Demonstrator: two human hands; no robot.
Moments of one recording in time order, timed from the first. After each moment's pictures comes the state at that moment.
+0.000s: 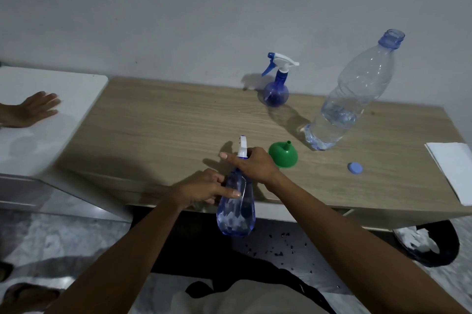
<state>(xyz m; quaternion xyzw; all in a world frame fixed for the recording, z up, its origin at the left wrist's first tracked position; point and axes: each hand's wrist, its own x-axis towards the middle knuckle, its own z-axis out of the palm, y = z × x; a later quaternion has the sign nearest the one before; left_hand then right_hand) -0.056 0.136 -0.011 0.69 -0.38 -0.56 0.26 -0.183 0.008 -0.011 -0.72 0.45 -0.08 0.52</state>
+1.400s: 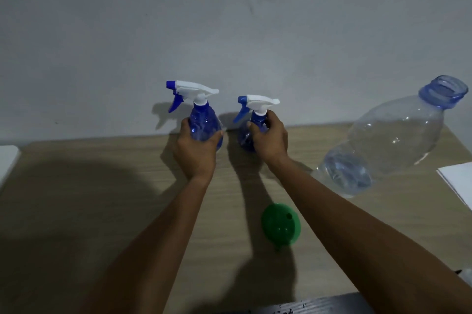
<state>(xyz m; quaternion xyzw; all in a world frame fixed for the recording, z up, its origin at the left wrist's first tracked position) -0.011 -0.095 -0.061 0.78 -0.25 -0.08 0.57 -0.141 -0.182 -0.048 -0.63 0.55 -0.35 0.43</state>
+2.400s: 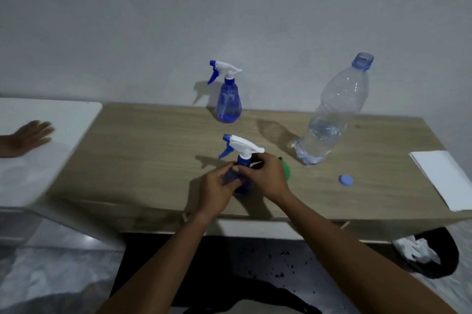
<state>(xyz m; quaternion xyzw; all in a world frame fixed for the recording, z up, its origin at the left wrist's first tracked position) -0.126 0.123 -0.059 0.69 -0.37 -0.29 0.55 -0.239 0.020 -0.031 -0.76 0.41 -0.26 0.43</state>
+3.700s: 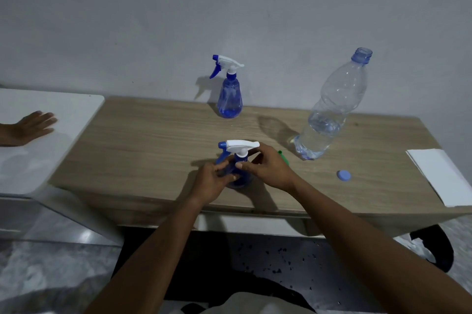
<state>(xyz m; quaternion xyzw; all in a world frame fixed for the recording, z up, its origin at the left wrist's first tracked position) -0.106 0.137 -0.056 0.72 -0.41 -0.34 0.44 -0.251 0.010 -0.022 -0.81 0.29 -0.19 0.47</state>
